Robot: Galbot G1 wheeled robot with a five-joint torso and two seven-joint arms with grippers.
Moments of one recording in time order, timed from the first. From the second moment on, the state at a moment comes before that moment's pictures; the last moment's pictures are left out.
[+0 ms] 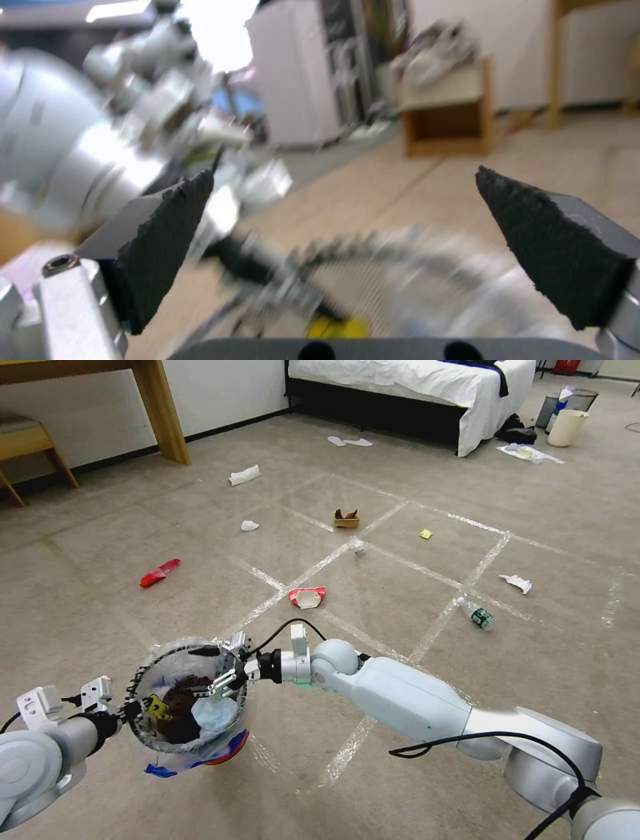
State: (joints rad) left arm 1.58 -0.84 -0.90 -2.15 -1.58 0.69 -0.62; right arm -0.30 1.29 -0.57 1.36 1.00 0.06 -0.68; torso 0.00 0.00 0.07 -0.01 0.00
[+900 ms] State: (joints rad) left arm 1.55 -0.81 -0.89 -2.13 -1.58 0.70 -0.62; right arm -1.15 1.02 0.53 1.81 0.54 0.27 -0.17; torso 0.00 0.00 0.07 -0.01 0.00
